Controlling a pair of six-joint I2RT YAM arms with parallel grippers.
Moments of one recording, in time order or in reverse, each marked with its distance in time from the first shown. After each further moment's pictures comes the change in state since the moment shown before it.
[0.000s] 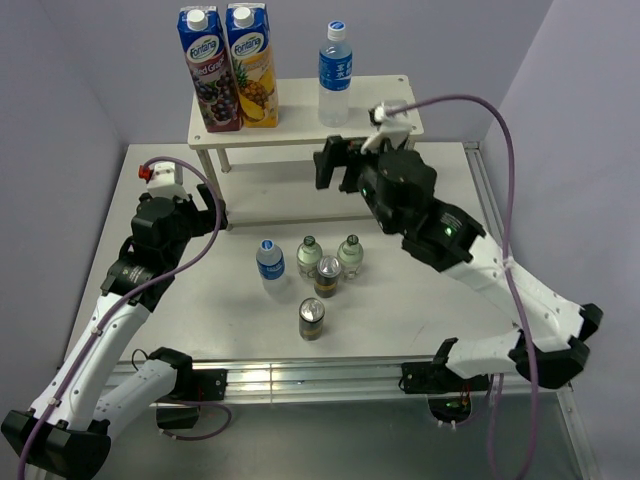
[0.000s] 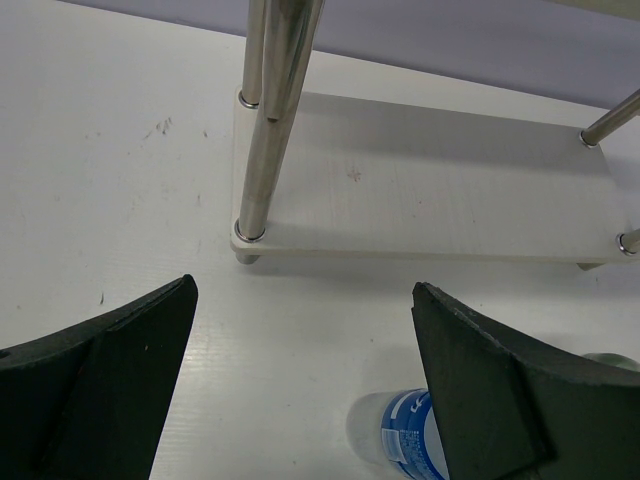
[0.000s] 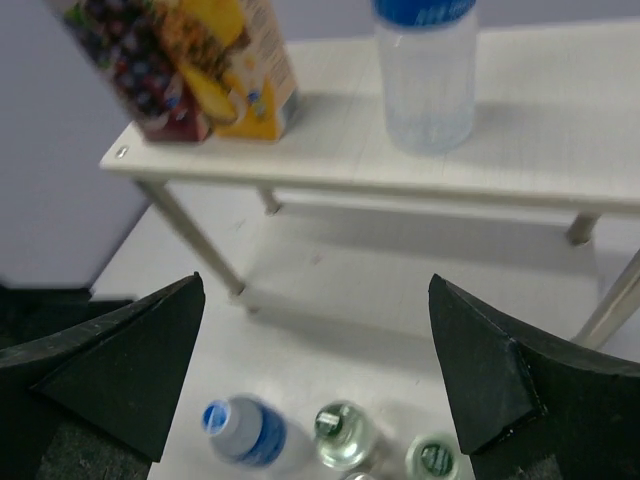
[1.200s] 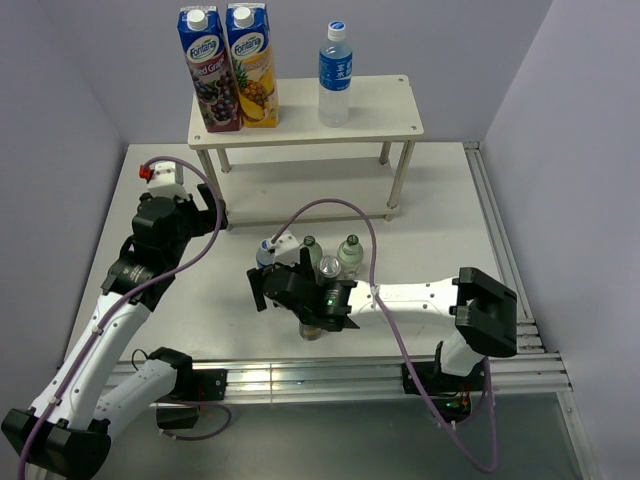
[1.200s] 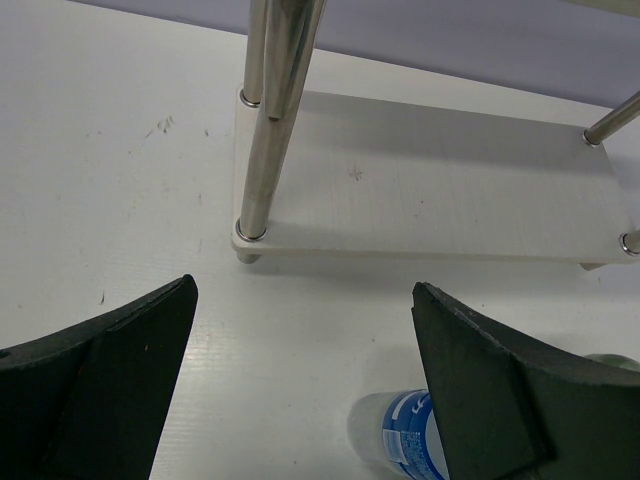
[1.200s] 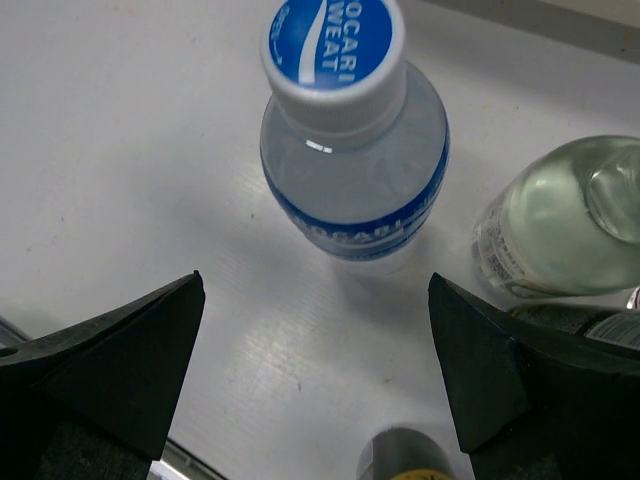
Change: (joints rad) left arm 0.000 0.005 0.000 0.000 -0.003 0.000; right arm 0.378 0.294 -0.557 0.286 0.033 0.334
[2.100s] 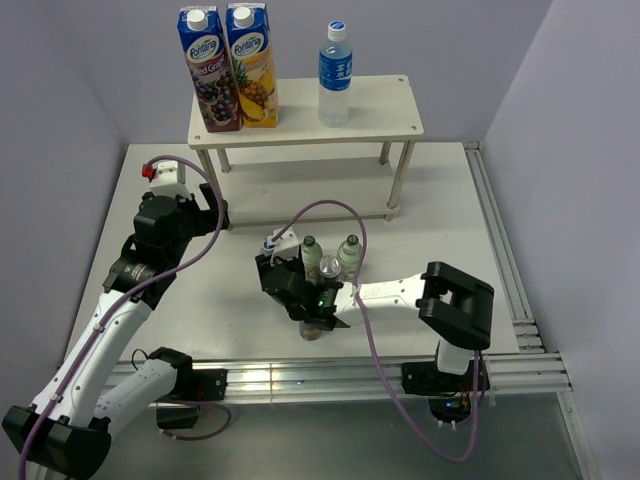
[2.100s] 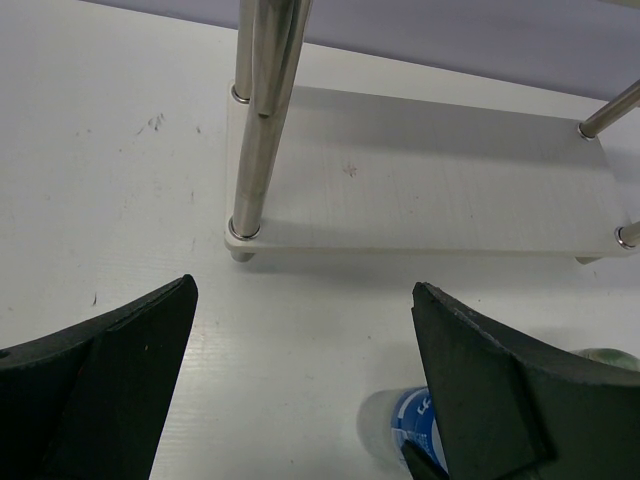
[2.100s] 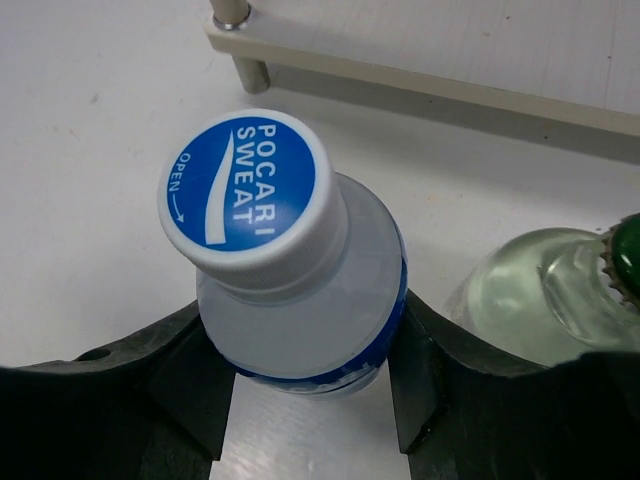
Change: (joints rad) left arm 0.000 0.012 0.000 0.006 0.018 0.000; right arm -0.042 0.148 -0.060 0.423 0.190 -0.135
